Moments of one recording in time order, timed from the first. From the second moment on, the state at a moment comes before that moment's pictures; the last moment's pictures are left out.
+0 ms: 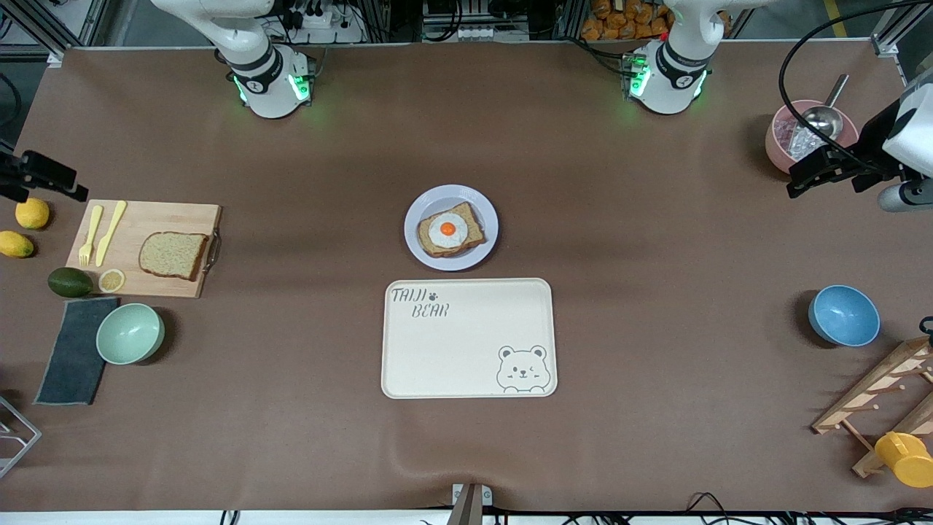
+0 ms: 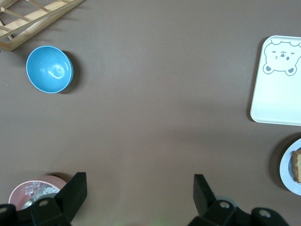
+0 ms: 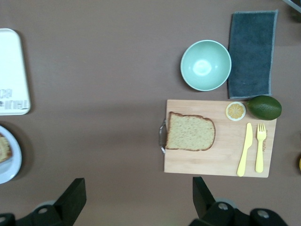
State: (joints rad) left arm 0.05 -0.01 -0.11 -1.58 0.00 1.54 -0.15; right arm -0.10 0.02 -0.10 -1.64 0.06 1.59 -0.18
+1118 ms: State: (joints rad) left arm 0.05 -0.01 -0.12 -1.58 0.00 1.53 -0.16; right arm -0.35 0.14 -0.11 -2.07 0.06 2.02 -0.38
